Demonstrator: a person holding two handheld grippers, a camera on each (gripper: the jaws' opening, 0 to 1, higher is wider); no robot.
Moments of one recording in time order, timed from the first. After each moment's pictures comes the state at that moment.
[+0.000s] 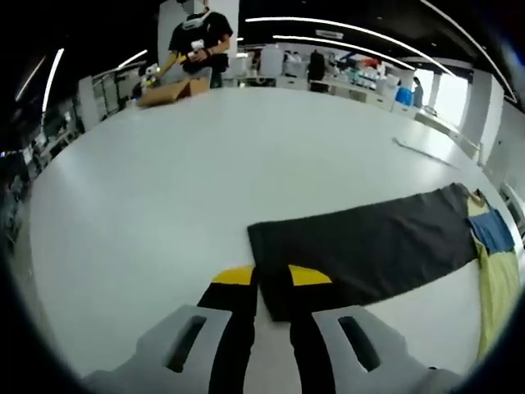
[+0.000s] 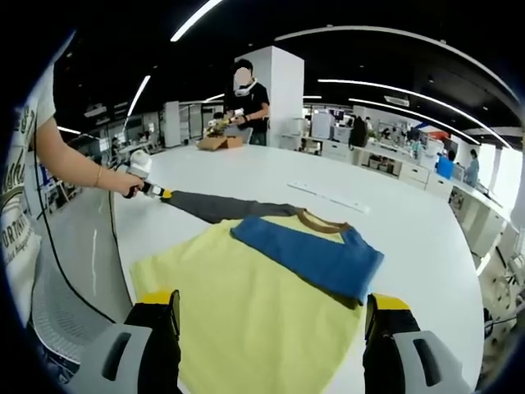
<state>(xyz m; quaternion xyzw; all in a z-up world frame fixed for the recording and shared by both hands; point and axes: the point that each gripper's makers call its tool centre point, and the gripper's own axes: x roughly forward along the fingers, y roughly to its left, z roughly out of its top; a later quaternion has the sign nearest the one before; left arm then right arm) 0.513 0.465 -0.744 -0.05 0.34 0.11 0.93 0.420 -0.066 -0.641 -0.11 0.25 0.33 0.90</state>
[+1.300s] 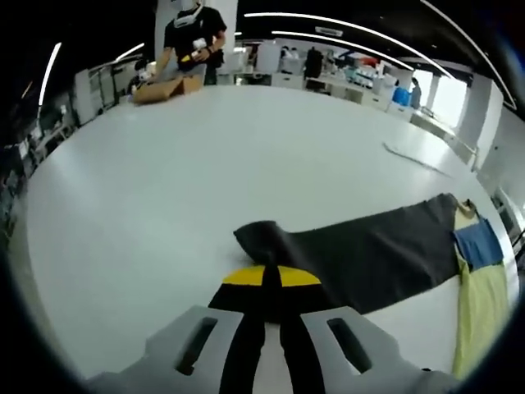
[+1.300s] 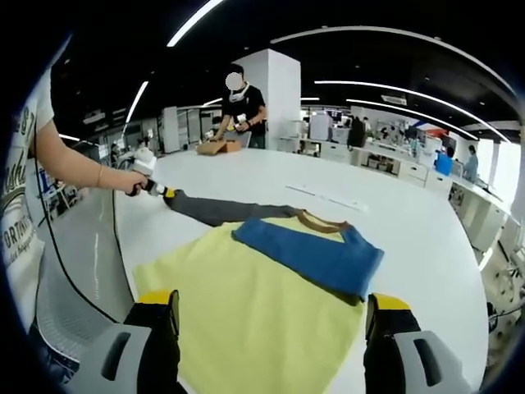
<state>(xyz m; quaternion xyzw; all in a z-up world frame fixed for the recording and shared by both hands) 0.521 0.449 -0.721 -0.06 0.34 0.09 0.93 0.415 -0.070 -0.638 -0.08 0.25 0.33 0.91</state>
